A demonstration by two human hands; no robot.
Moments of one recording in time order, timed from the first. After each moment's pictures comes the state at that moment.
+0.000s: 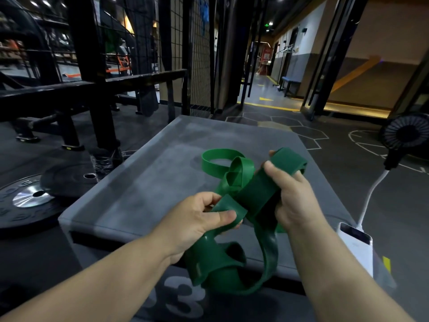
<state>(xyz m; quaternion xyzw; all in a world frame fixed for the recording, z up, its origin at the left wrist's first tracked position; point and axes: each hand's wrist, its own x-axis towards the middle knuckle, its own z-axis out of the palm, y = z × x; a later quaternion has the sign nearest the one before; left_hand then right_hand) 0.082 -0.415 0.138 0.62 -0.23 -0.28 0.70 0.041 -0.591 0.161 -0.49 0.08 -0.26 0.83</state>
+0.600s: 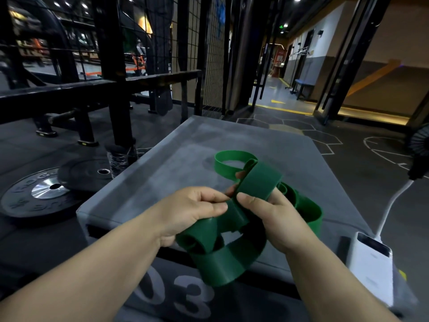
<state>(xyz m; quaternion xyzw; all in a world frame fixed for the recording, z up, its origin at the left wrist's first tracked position) 0.104 -0.387 0.152 0.63 -0.21 -0.33 0.68 0.048 -0.559 0.134 -0.66 -0.03 -0.12 0.74</state>
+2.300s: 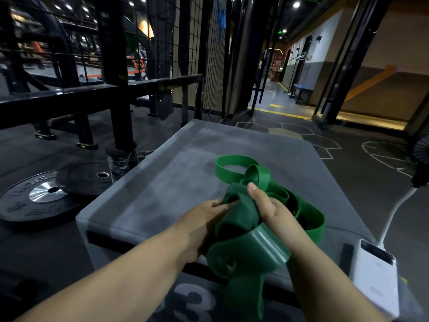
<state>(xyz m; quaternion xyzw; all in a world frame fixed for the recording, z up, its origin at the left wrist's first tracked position) 0.105 -0.415 0.140 0.61 -0.12 -0.32 0.71 0.037 -0.551 0.157 -0.73 0.10 -0.06 0.67</state>
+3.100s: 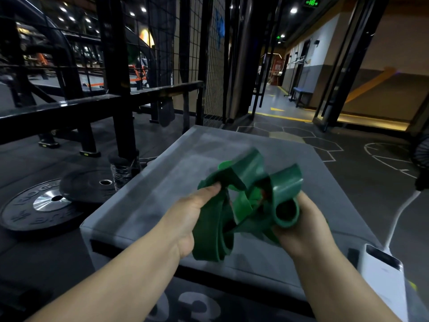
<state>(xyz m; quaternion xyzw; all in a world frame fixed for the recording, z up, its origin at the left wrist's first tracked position) 0.114 -0.397 0.156 0.54 -0.03 -0.28 0.79 0.048 -0.570 0.153 -0.46 0.06 -0.15 0.87</state>
